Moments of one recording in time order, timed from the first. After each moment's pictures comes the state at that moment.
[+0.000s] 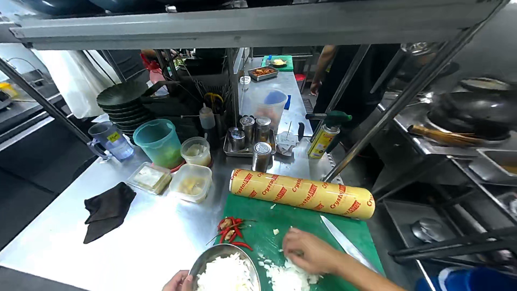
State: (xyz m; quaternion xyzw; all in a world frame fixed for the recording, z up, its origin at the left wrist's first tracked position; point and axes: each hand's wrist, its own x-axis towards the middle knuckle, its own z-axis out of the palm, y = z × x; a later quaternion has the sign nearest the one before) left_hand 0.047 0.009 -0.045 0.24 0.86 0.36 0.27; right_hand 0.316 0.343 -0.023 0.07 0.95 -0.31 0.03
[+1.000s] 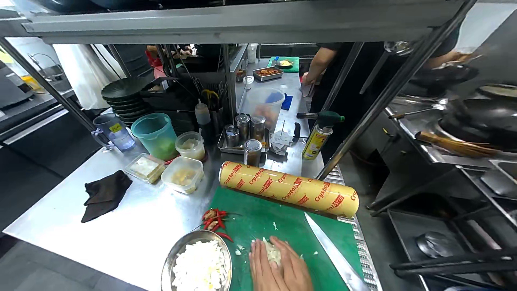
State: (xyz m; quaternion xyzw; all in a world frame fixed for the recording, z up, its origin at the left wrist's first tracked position) left_hand 0.297 0.181 -0.082 0.39 0.81 0.44 0.05; right_hand 0.355 0.260 -0.090 0.30 0.80 -0.40 -0.32
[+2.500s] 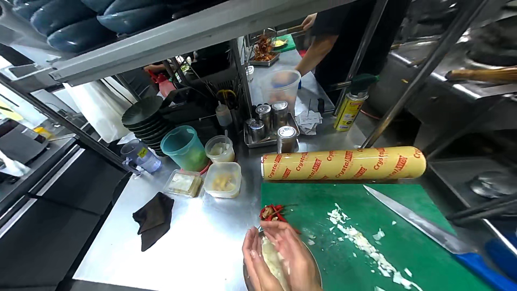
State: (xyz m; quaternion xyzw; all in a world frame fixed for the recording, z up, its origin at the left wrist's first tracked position) left_hand 0.103 0.076 -0.019 0.26 0.58 0.75 0.18; right_hand 0.148 0.133 -0.006 0.23 0.45 -0.72 -0.47
